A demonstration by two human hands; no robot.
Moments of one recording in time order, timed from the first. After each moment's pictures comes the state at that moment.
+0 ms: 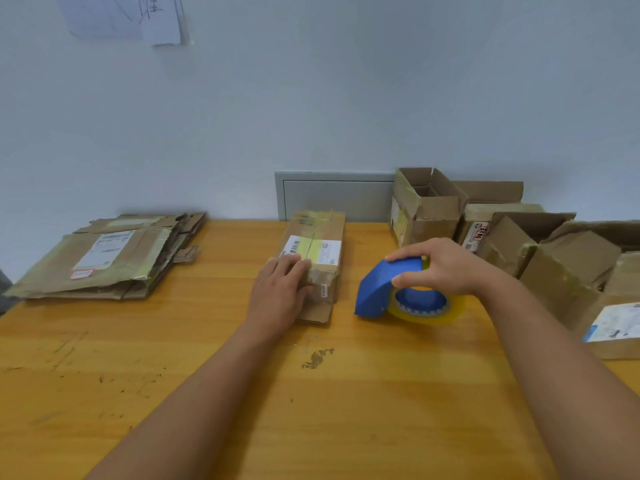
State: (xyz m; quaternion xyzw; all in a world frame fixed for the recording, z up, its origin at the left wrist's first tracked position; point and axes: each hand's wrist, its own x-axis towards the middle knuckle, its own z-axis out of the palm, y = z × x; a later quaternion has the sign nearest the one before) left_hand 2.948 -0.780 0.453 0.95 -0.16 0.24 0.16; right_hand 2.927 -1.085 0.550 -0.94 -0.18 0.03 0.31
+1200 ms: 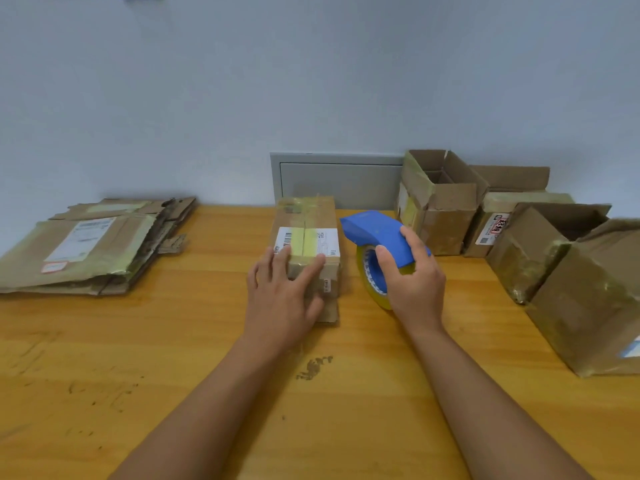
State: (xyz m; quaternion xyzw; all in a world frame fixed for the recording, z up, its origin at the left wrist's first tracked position) left_hand 2.934 -0.800 0.452 0.96 -0.10 0.23 0.11; right_hand 2.946 -1.009 0.456 -0.82 0.06 -0.32 0.47
